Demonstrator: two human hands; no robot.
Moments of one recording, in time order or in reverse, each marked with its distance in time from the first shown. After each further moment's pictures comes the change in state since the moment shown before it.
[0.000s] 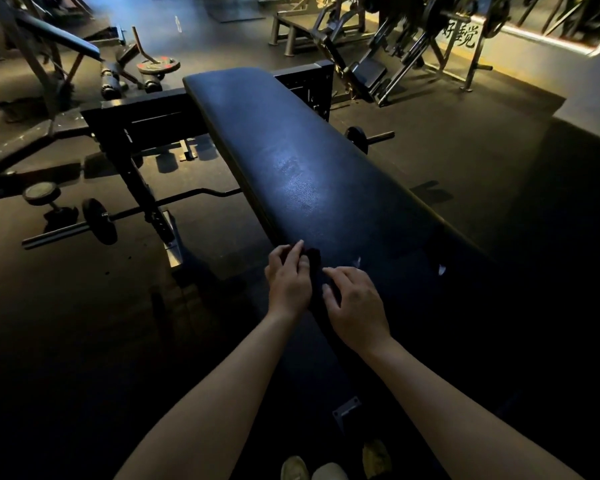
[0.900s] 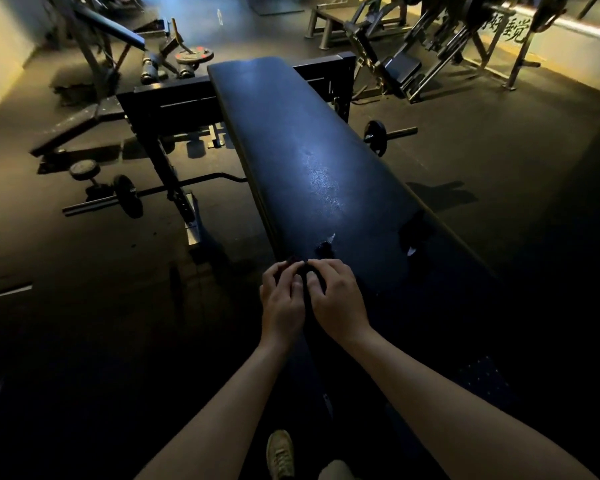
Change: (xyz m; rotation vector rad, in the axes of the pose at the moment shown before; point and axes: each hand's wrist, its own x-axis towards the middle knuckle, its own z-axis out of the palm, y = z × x) left_hand -0.116 0.011 0.044 -0.028 0.161 0.005; right_hand -0.042 0.022 -0.041 0.257 -0.122 0.007
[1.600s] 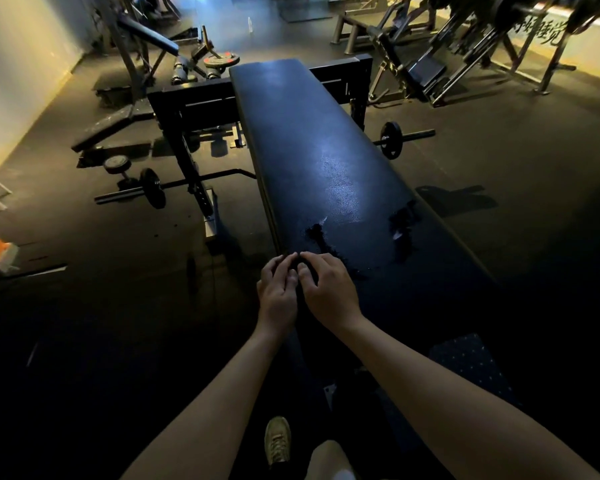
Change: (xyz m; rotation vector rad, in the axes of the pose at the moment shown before) left_hand -0.049 0.006 0.010 -0.015 0.021 -0.079; right_hand -0.032 0.012 -0.021 0.041 -0.063 -0.047
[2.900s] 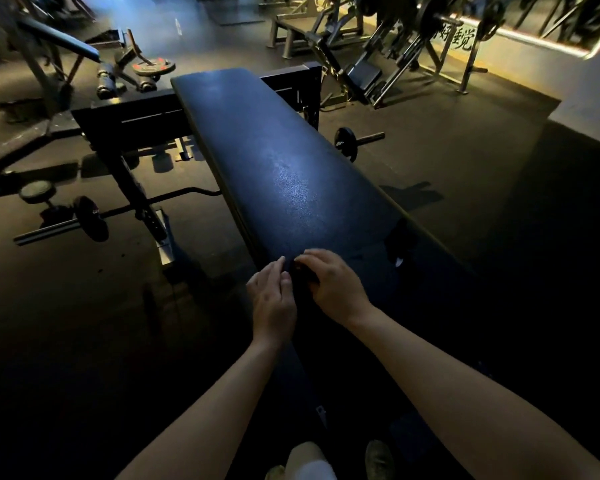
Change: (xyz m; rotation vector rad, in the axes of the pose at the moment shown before) left_hand 0.095 0.000 -0.003 0.042 -0.036 0.161; right_hand 0.092 0.022 0.008 -0.247 0.009 -0.067
